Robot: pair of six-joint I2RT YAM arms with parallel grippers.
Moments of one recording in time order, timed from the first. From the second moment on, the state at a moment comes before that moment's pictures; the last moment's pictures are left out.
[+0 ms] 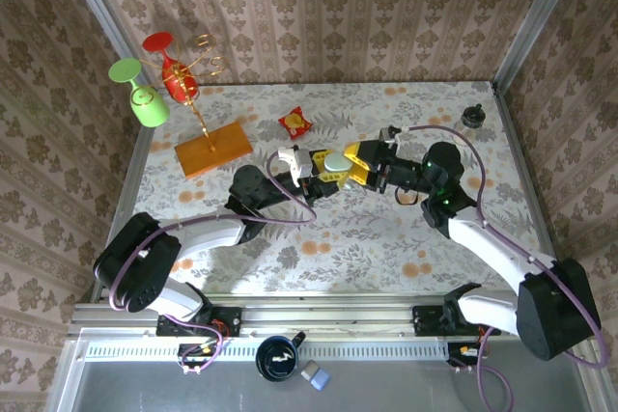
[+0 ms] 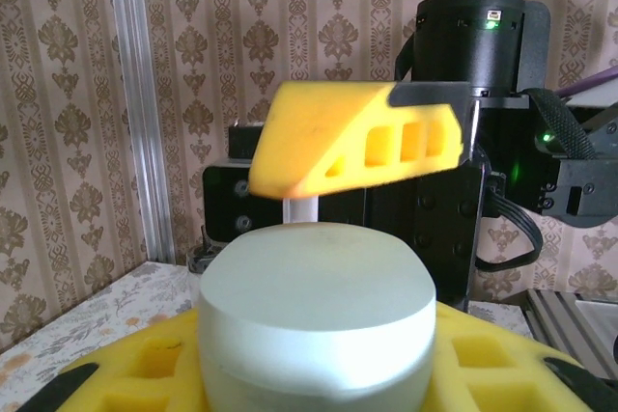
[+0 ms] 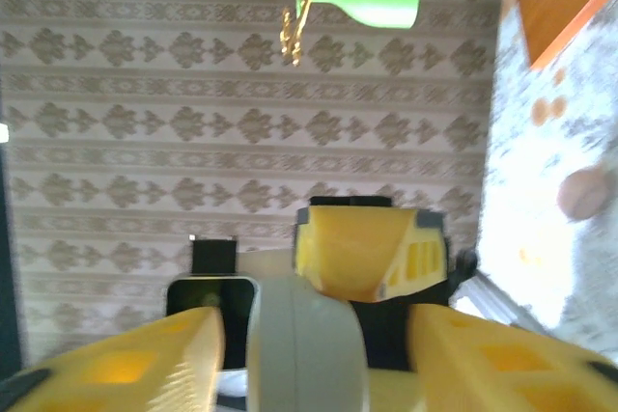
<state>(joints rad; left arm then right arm) -0.77 1.47 0.65 1.12 0.61 -0.14 0.34 1.15 0.67 0.55 -0.82 1.51</state>
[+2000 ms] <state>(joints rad) -0.74 1.43 0.47 1.08 0.61 -0.14 0.48 0.97 0.83 -0.01 -0.38 0.32</state>
